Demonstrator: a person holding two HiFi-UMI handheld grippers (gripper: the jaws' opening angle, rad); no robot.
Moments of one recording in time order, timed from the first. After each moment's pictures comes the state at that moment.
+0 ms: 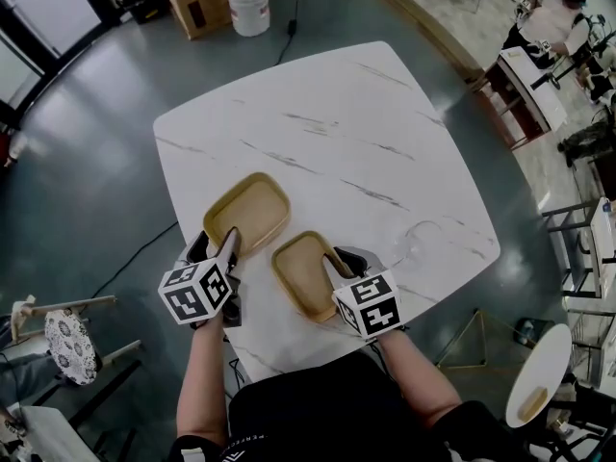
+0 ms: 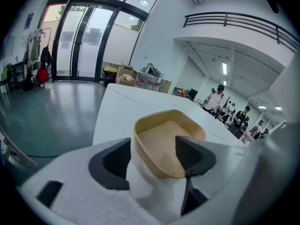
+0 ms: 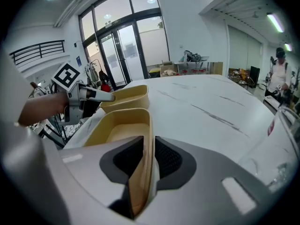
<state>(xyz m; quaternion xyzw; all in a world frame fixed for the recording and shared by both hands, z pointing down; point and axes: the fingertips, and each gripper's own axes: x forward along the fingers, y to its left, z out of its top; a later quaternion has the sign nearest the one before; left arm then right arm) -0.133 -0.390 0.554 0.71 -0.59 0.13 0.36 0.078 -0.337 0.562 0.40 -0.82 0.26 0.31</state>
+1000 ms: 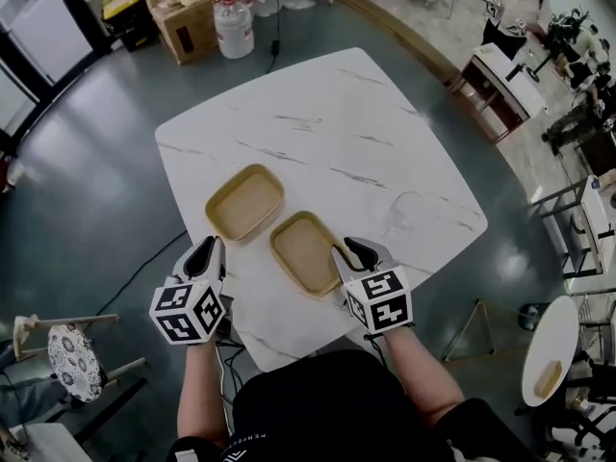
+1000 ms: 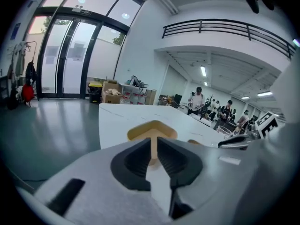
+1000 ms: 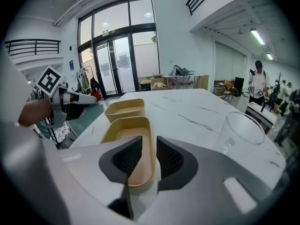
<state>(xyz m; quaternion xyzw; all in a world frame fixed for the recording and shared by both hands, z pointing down) -0.129 -0.328 0.485 0.78 -0.55 0.12 0.27 0.101 -0.297 0.515 0.48 -0.81 0.21 0.26</state>
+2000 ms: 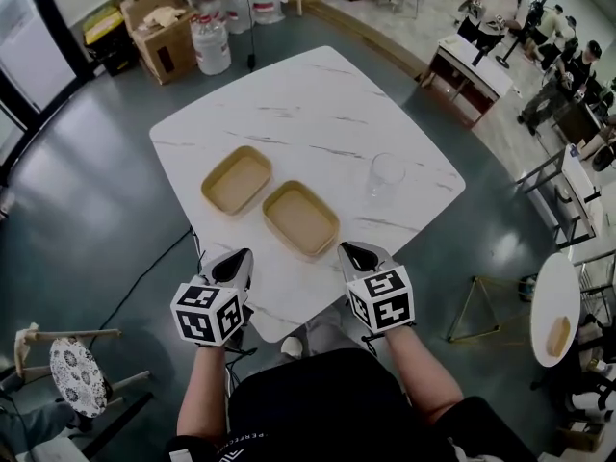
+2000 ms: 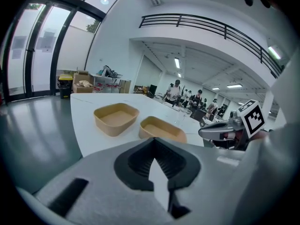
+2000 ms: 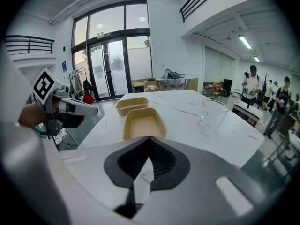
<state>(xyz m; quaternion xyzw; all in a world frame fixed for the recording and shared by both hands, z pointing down) -0.072 -0.219 0.490 0.87 -0.39 0.17 0.26 0.102 -0.193 0.499 0.54 -0.78 0.21 0.24</state>
